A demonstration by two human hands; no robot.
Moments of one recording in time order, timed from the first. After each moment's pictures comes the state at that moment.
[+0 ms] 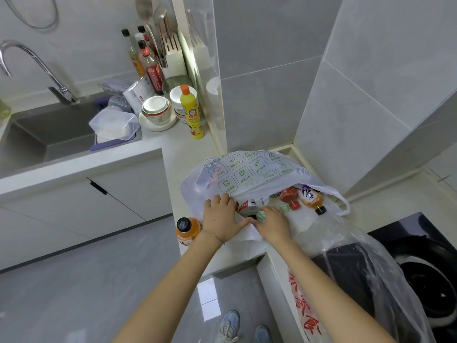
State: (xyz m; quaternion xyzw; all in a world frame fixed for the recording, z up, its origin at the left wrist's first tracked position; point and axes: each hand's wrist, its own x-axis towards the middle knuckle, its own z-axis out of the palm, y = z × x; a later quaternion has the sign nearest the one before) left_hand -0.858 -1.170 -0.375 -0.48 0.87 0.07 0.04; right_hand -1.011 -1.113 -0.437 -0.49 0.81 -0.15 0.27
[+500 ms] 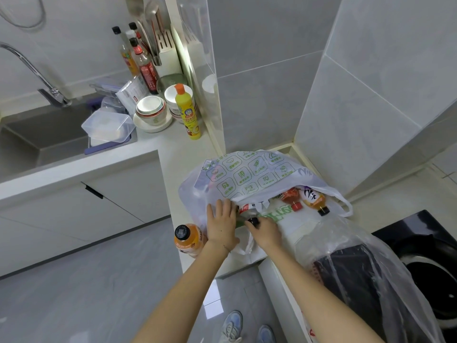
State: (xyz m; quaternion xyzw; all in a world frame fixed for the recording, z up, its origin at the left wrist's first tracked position) left_hand -0.862 -1.171 -0.416 -0.47 0.87 0.00 0.16; right_hand -0.989 -1.125 -0.485 -0.38 0.83 -0.19 0.36
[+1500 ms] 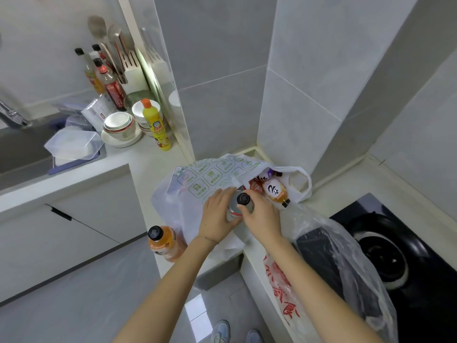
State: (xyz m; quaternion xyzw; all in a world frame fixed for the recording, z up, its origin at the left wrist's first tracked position) left_hand -0.900 -1.156 -0.395 -0.38 0.87 0.25 -0.18; right_hand -1.021 -1.072 -0.363 -0.50 0.78 -0.36 0.13
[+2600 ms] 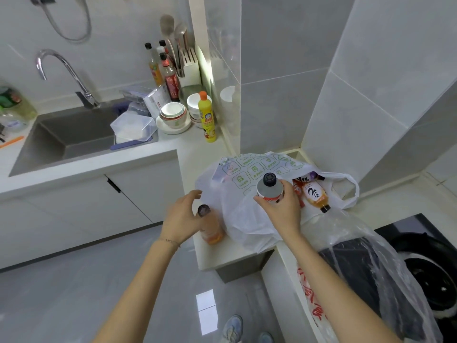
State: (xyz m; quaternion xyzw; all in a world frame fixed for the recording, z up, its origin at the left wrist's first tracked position) left_hand -0.726 -1.158 -0.329 -0.56 0.77 0.27 -0.16; right_hand -0.973 -1.095 -0.357 -0.41 0.75 -0.49 0.19
